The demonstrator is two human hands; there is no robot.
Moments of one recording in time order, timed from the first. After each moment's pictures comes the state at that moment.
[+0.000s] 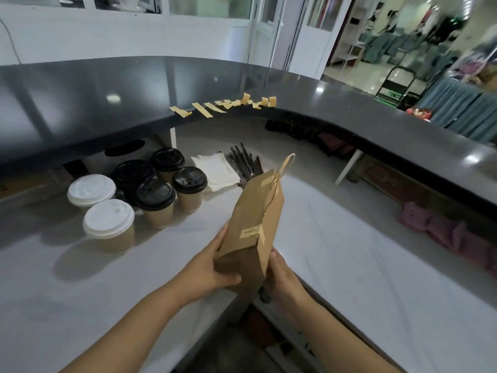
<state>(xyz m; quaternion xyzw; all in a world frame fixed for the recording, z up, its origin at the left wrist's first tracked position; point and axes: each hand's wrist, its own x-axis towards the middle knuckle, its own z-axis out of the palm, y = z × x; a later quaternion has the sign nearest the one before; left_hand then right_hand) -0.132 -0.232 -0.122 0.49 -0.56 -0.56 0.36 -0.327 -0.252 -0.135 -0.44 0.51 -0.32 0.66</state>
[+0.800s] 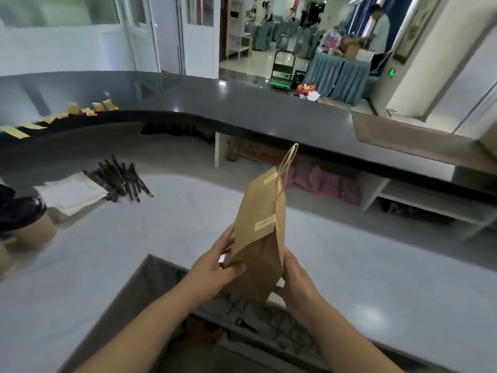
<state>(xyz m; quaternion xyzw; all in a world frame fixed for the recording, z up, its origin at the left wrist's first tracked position) -0.411 -0.213 -0.079 0.40 -0.66 -0.57 0.28 -0.592 -0.156 -0.081 -0.31 0.62 -0.46 0.56</state>
